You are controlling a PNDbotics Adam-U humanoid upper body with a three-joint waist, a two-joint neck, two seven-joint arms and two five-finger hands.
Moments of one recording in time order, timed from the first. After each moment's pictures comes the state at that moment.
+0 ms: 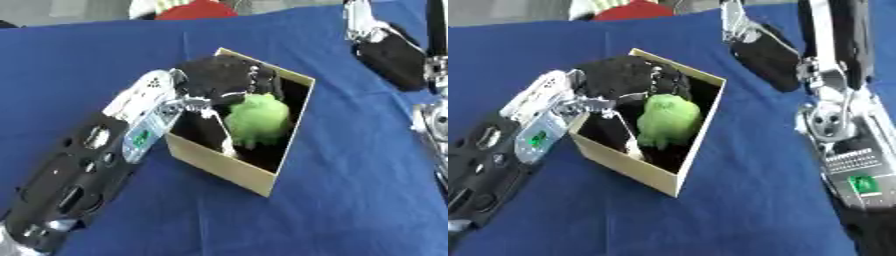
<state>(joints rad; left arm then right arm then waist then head) -1.06 0.23 -0.48 -1.34 -0.93 -0.41 -0.38 -0.66 -0.45 0.22 -1.99 0.61 0.18 -0.27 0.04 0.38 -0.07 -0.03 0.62</state>
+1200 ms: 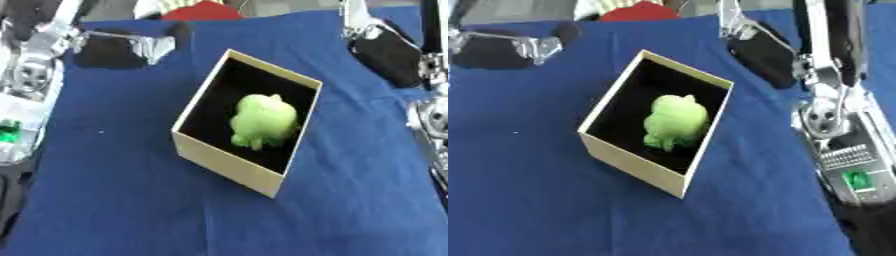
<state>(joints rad) -0.84 0.42 -0.12 -1.80 -0.76 -0.11 -0.04 -0.66 -0.45 0.21 -1.99 0.62 0.18 -0.27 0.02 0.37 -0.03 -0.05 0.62</state>
